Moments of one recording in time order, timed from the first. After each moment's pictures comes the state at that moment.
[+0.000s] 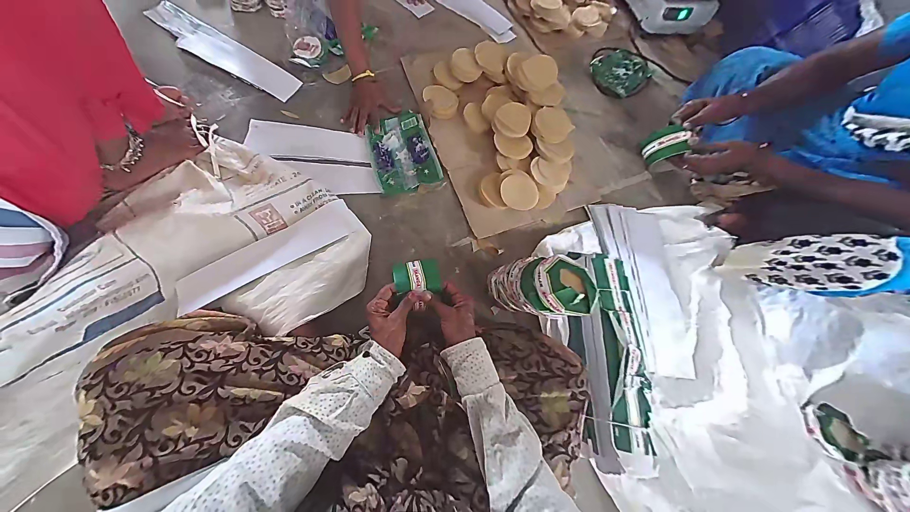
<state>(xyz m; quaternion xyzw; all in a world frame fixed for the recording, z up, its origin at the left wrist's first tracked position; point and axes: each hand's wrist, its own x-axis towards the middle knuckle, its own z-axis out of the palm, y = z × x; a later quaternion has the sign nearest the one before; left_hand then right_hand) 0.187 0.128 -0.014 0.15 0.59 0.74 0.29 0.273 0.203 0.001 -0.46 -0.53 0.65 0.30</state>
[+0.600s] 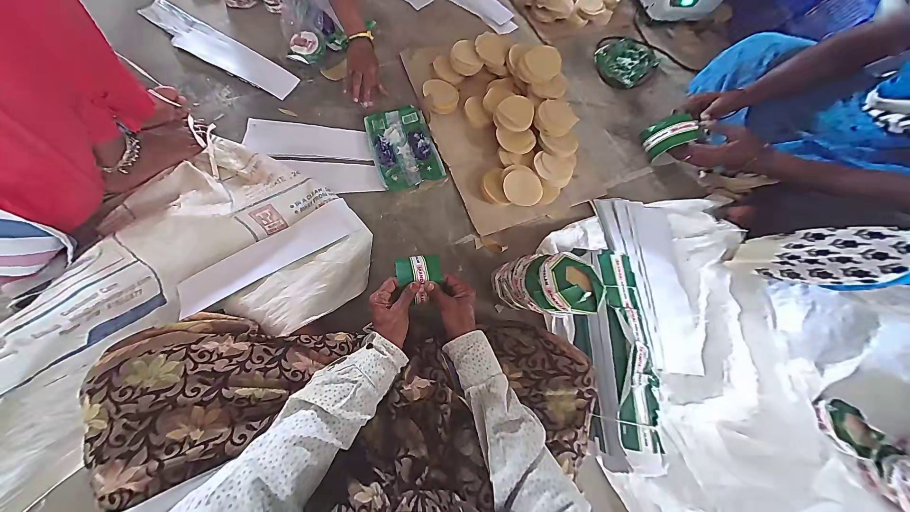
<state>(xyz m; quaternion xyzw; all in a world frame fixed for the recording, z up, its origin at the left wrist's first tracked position) 0.177 0.138 -0.014 0.17 0.63 0.71 0.28 0.265 0.214 -0.006 -0.46 -0.55 0.62 0.30</state>
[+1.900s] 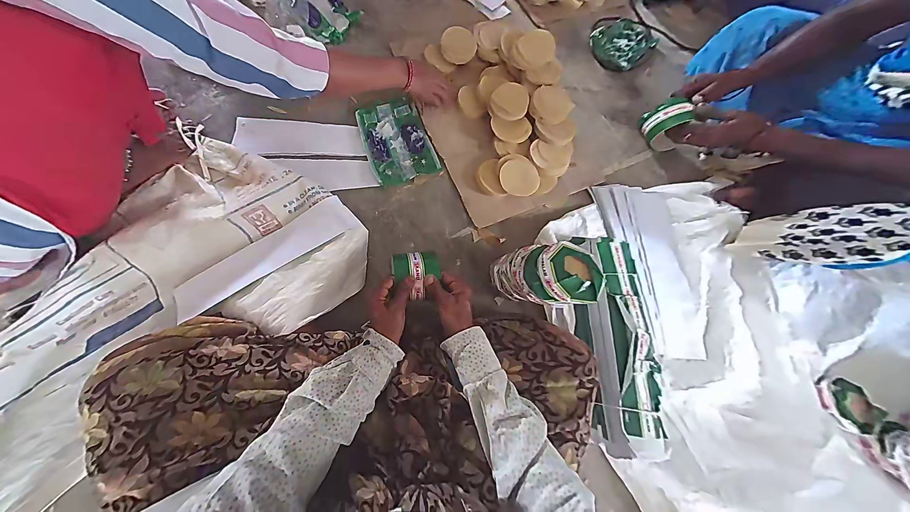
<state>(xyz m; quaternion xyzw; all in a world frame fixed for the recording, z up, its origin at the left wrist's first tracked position) 0.174 0.134 -0.015 0.19 0.67 0.66 0.29 0.263 0.208 -0.008 -0.44 -0.53 0.65 0.32</state>
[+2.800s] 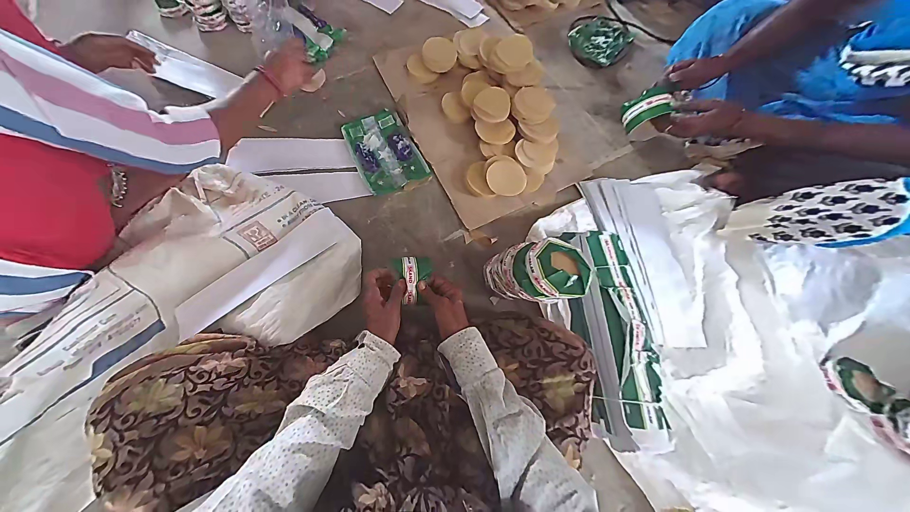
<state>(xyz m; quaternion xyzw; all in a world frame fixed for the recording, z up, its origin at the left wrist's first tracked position) 0.160 0.139 -0.021 0.26 0.72 0.58 0.29 0.266 0.209 -0.008 -0.44 -0.49 0.68 0.31</state>
